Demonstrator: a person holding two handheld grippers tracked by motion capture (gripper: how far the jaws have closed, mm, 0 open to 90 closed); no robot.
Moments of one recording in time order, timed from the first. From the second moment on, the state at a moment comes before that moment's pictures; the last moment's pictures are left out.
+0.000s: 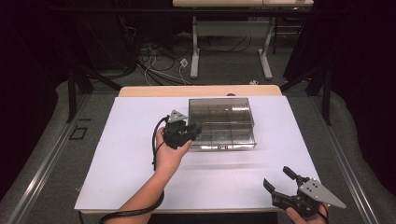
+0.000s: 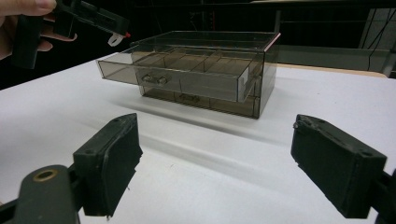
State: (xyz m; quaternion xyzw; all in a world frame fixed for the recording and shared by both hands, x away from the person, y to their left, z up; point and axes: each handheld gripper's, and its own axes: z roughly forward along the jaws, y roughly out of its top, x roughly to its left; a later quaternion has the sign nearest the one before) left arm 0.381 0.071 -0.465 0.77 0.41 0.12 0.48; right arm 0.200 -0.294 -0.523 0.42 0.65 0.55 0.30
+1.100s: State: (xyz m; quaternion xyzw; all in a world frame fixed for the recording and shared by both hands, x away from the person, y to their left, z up) left arm 0.387 0.063 -0.481 0.78 0.41 0.11 0.46; right arm 0.200 -0.293 -0.523 0.42 0.65 0.55 0.30
